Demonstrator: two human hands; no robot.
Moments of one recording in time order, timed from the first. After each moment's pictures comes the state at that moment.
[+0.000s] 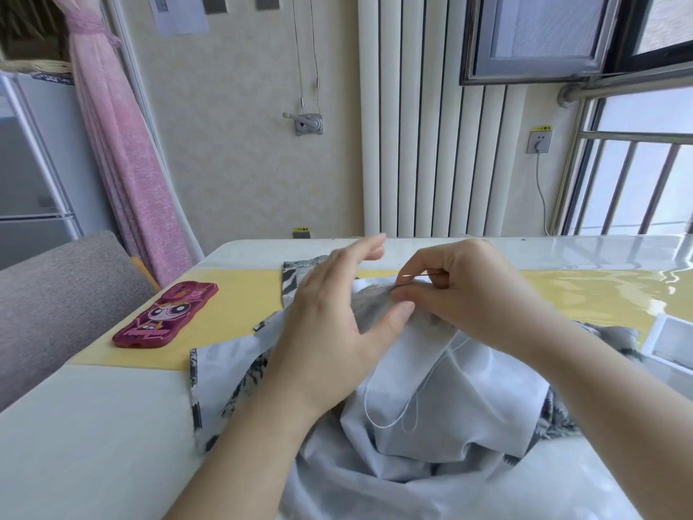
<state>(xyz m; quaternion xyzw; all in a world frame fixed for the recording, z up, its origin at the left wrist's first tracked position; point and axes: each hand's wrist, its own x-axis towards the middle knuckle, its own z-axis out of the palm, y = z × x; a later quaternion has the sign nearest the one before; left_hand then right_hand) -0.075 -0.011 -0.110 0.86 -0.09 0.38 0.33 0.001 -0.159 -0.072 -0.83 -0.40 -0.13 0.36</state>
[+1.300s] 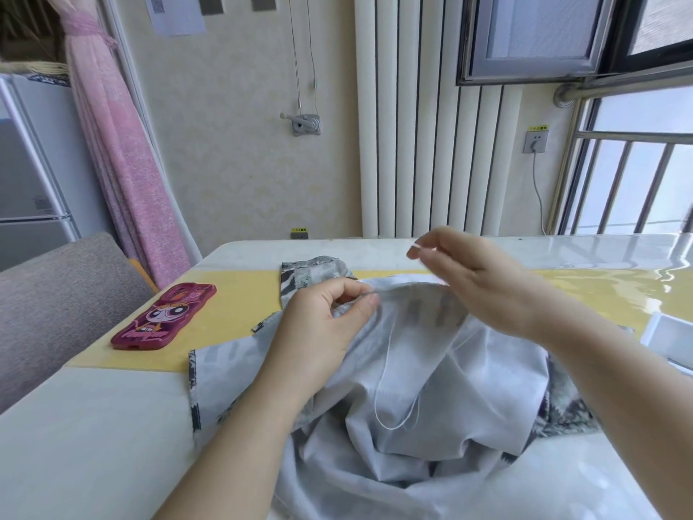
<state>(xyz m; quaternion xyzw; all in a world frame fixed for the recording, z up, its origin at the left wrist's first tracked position) -0.063 -0.002 -0.115 0.81 0.00 0.28 0.51 0.006 -0.172 -0.066 -0.84 -0.37 -0.09 0.39</state>
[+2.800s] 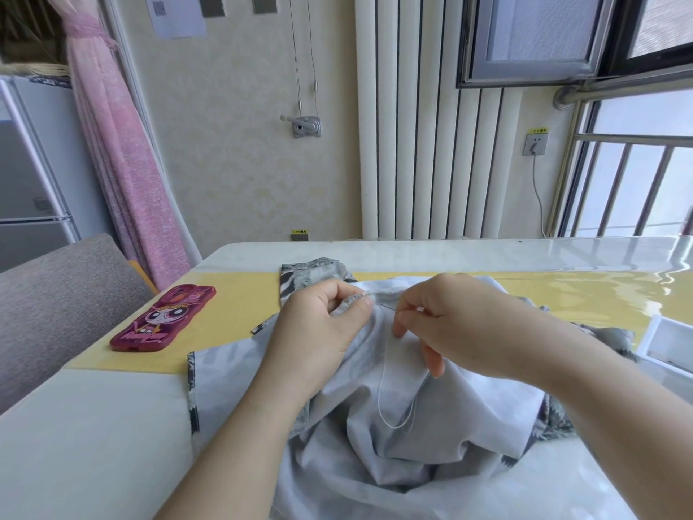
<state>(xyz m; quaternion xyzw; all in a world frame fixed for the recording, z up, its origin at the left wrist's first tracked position) -0.065 -0.003 -0.113 0.80 0.06 0.27 0.53 -0.032 -0.162 -0.062 -0.91 -0.33 0.05 0.23</state>
